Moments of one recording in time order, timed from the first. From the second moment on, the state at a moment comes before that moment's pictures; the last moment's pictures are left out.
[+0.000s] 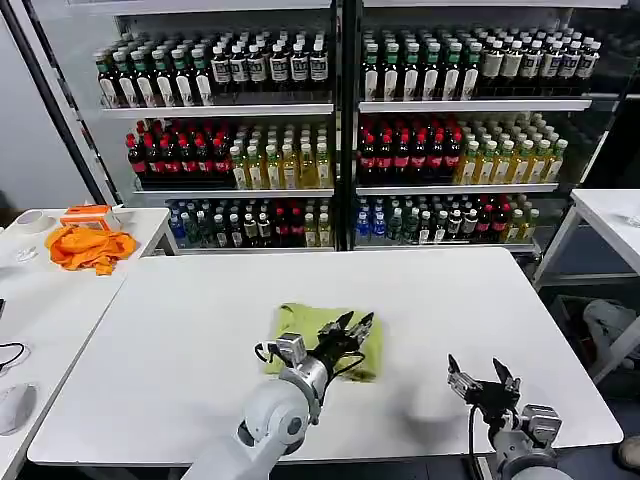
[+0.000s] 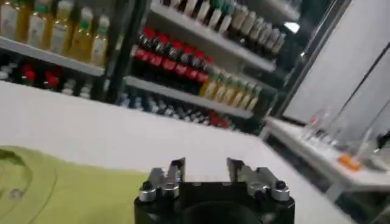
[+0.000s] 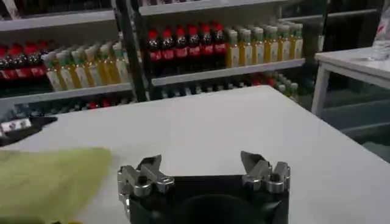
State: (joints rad) left arm 0.93 -1.33 0.08 -1.82 -0.82 0.37 -0.27; right arm -1.55 1.19 0.58 2.20 0.54 -0.44 0.30
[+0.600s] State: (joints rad) left arm 1.17 -1.23 -0.21 -2.06 -0.80 0.29 -0.27; right arm -1.29 1.23 0.34 2.03 0.70 -0.46 0.38
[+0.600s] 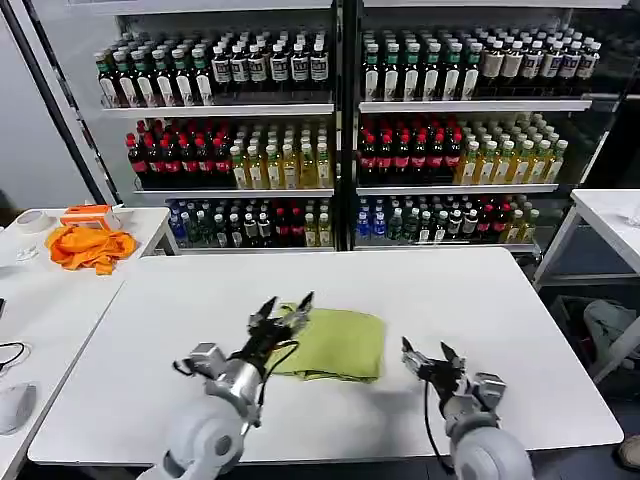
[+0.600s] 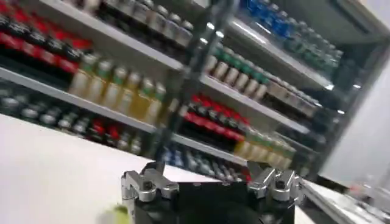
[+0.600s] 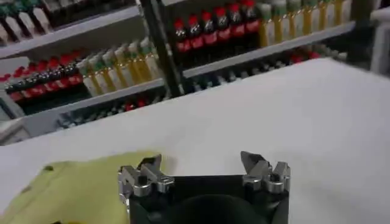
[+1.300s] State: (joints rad) left arm 1.32 -1.21 -0.34 -2.12 -0.73 0.25 -0.27; right arm -1.07 1.28 0.15 1.84 0.84 -0.48 0.48
